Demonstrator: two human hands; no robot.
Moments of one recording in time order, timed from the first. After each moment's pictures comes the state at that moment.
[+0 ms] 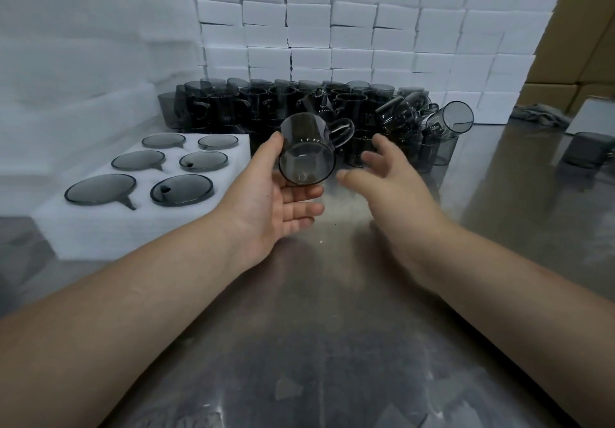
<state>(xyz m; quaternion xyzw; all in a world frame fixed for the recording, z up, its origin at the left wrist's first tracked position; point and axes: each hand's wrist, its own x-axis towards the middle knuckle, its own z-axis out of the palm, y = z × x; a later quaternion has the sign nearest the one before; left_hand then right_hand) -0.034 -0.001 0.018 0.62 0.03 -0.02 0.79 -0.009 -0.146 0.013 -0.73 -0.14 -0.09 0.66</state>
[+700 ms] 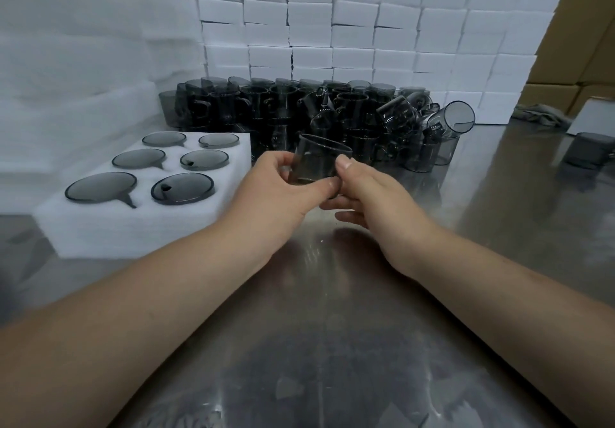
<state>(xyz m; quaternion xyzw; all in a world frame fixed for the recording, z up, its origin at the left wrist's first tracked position) -0.038 -0.011 0.010 0.78 0.01 0.21 0.59 -0.014 -0.141 0.009 -0.73 -0.22 0.03 0.64</state>
